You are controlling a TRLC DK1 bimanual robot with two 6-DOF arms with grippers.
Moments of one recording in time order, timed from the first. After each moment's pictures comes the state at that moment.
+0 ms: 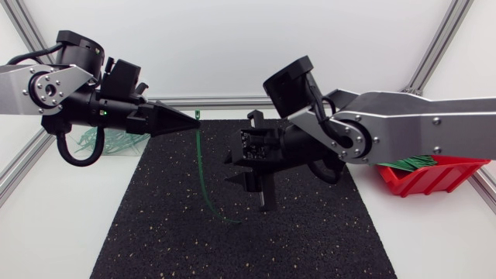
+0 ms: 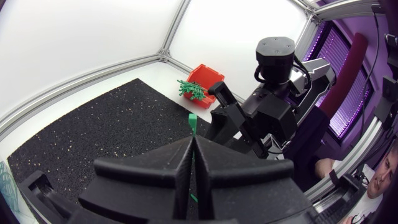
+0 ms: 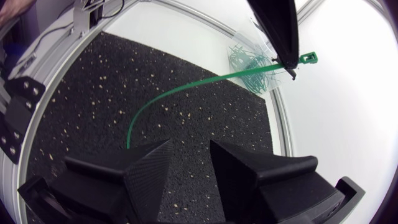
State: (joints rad) left arm -0.15 1.53 1.09 -0.44 1.10 0.37; right arm 0.72 1.58 1.04 -0.27 -0.34 -0.96
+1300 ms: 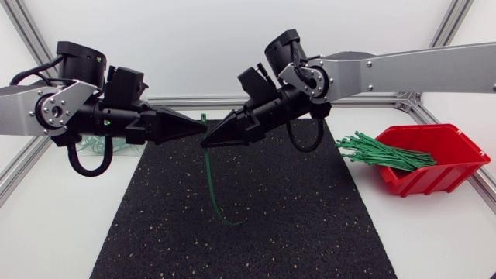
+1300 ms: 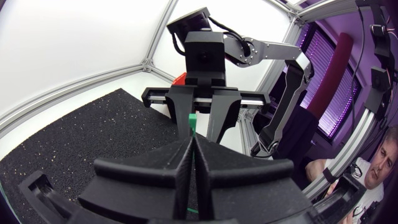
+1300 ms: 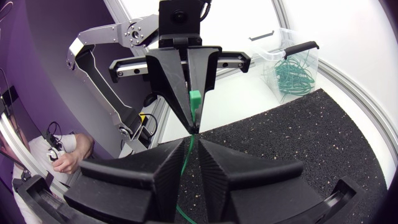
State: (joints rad) left arm -0.18 1.50 0.99 -0.23 1.19 0.26; right arm 0.53 1.88 1.41 -0.43 -1.12 -0.36
